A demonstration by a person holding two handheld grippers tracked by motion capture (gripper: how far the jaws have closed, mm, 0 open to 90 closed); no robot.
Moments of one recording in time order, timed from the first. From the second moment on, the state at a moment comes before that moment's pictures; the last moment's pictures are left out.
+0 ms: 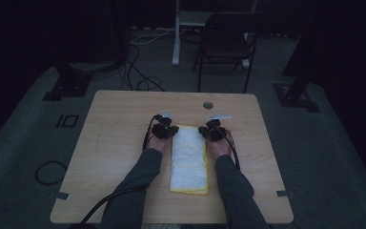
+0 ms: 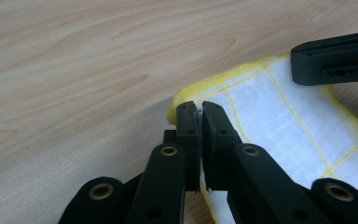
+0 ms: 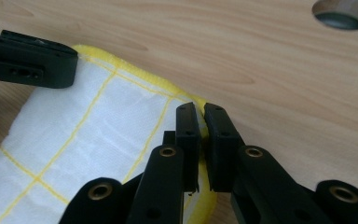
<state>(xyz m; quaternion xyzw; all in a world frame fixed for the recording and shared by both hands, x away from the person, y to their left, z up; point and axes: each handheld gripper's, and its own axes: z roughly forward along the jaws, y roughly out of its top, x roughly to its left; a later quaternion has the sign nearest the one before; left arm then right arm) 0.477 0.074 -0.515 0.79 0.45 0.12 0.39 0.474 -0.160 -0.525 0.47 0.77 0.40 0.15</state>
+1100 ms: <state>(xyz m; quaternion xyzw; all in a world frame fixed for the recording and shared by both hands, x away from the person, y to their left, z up) 0.456 0.083 -0.461 0.79 0.40 0.16 0.43 0.449 -0.166 -0.472 0.43 0.75 0.46 0.18</state>
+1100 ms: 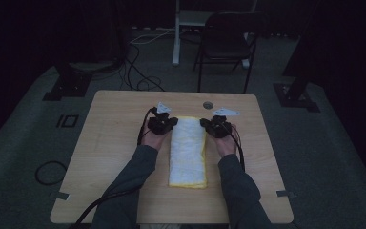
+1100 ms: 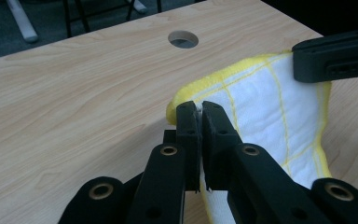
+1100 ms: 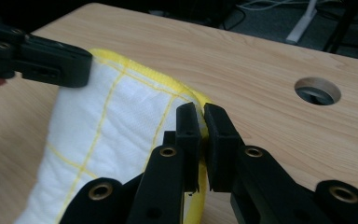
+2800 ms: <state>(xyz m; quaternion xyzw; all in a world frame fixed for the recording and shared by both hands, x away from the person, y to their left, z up) 0.363 0.100 -0.465 0.79 0.37 0.15 0.47 0.364 -0.170 -0.472 0.37 0.77 0.48 0.18</state>
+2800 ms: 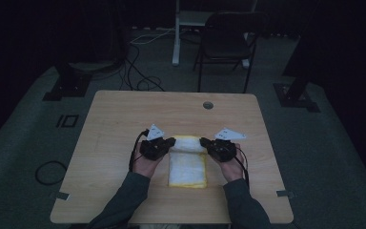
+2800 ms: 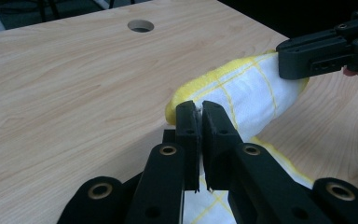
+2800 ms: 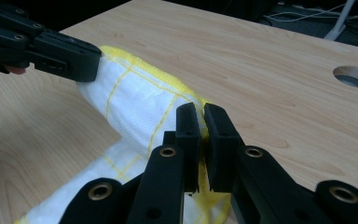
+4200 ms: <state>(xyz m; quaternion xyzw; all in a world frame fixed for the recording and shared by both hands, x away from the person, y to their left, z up) 0.327 0.106 -0.508 0.80 0.38 0.10 0.46 0.323 -0.167 -0.509 0.37 0.79 0.46 0.15</state>
